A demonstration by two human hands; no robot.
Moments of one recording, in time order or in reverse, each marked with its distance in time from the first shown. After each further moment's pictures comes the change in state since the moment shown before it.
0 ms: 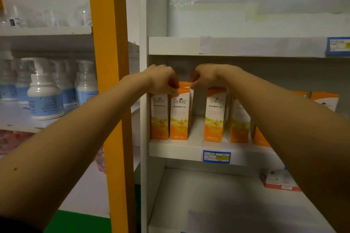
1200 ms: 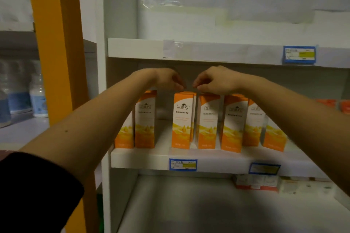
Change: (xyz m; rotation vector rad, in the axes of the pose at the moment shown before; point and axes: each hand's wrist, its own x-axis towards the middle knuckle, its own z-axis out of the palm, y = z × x) left_hand 0.083 0.051 0.004 -0.208 -0.165 0.068; right_hand -0.056 0.082 -0.012 0.079 0.123 -0.064
